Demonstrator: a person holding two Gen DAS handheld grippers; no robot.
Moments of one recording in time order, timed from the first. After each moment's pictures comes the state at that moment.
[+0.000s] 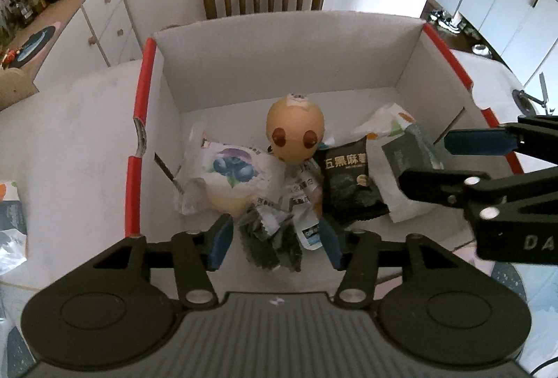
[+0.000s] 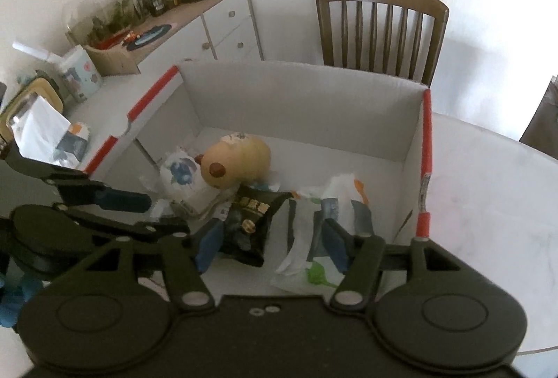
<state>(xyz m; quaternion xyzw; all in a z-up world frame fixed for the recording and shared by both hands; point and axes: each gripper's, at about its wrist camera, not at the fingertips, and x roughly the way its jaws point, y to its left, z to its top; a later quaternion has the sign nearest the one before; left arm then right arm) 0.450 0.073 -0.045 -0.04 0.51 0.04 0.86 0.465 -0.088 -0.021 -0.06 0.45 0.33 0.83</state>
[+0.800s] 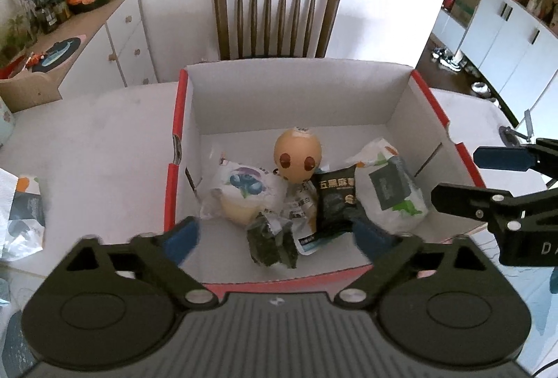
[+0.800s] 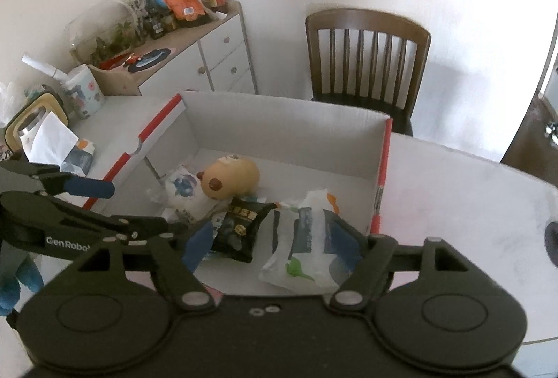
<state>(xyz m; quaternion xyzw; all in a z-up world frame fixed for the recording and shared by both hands) 0.416 0.077 -0.010 -0.07 0.46 0.06 0.89 0.440 -0.107 0.011 -0.08 0.41 0.32 0.85</state>
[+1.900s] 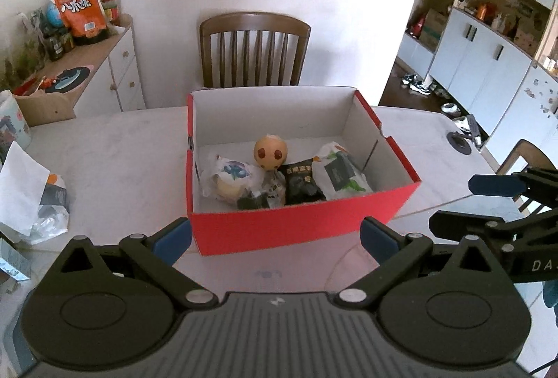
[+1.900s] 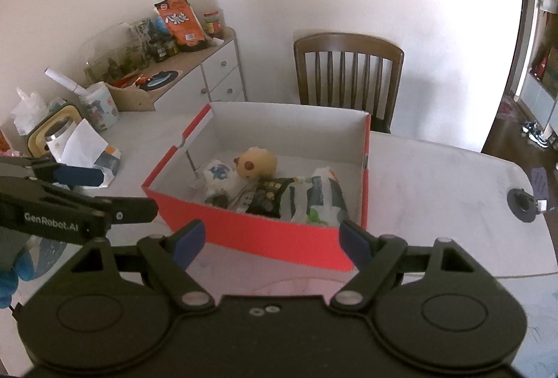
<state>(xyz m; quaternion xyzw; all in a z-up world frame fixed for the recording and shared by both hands) 0.309 0.061 0.046 -0.06 0.40 0.02 0.92 0.330 -0.138 0.056 -0.05 0.38 0.29 0.88</state>
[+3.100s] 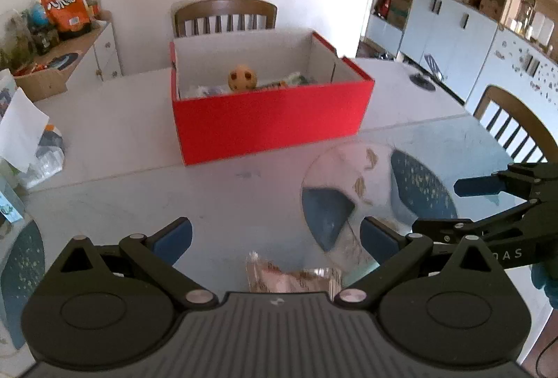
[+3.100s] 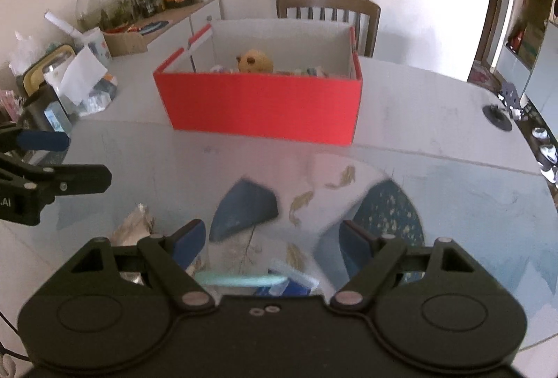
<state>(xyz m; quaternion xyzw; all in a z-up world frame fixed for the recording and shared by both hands) 0.192 0.031 -0.010 -0.02 0.40 -0.03 0.92 0.213 -0.158 -0.018 -0.07 0.42 0.23 0.87</state>
